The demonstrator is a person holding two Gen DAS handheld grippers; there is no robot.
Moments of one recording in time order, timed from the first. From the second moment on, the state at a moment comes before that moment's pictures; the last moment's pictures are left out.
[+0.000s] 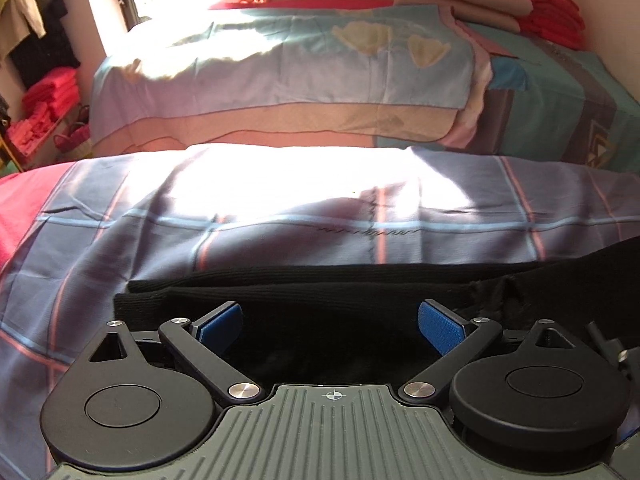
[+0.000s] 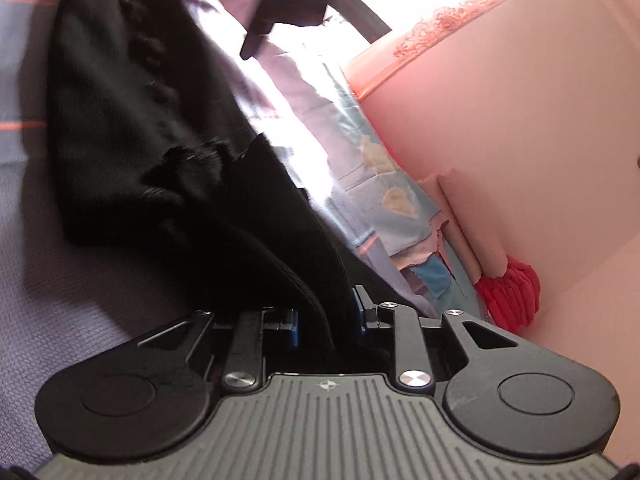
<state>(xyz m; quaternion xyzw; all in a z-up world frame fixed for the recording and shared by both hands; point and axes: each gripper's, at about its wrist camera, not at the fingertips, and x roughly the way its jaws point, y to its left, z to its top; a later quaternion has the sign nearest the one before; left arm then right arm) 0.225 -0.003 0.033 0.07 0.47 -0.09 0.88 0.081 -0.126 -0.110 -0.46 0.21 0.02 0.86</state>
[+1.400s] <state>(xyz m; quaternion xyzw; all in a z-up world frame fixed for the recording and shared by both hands) 0.219 -0.084 -0.029 0.14 0.48 -0.11 0.86 0.059 -0.276 -0.061 -0.33 0.27 -0.10 0.90</state>
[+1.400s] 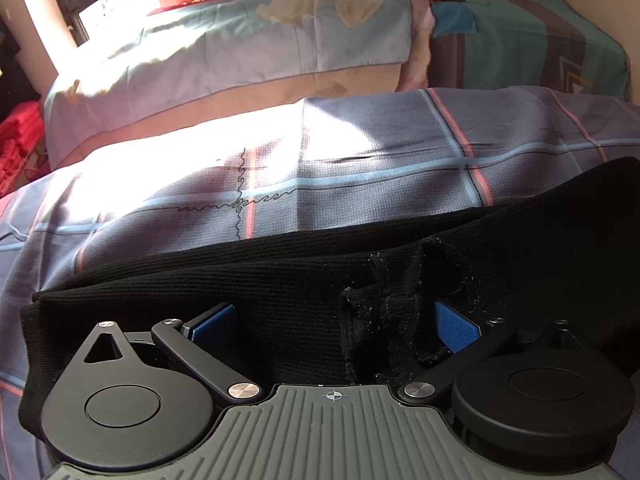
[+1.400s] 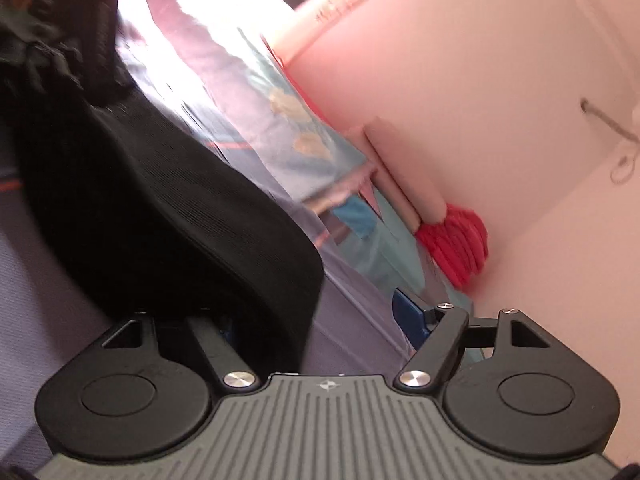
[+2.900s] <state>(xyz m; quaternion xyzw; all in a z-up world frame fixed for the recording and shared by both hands) 0.137 0.243 0.011 -0.11 0.49 0.19 0.84 0.099 0.019 -0.002 -0.20 0.26 0.27 0.91</state>
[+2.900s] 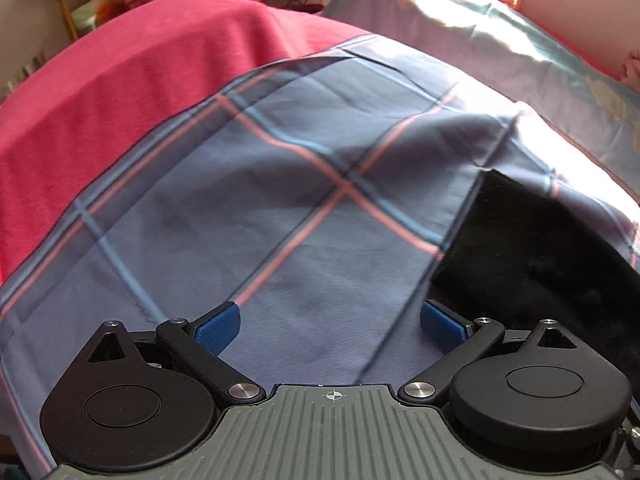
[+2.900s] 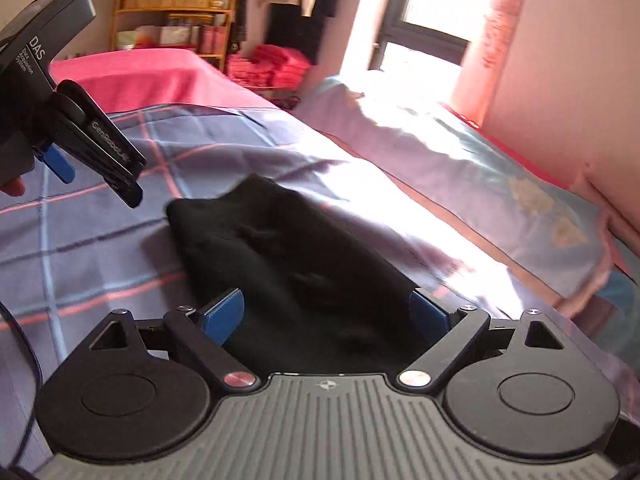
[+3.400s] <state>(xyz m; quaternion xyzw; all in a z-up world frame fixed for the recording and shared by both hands) 0.077 0.259 0.002 -0.14 0.51 0.15 0.84 0.155 0.106 -0.024 -0.20 0.33 0.23 0.89</state>
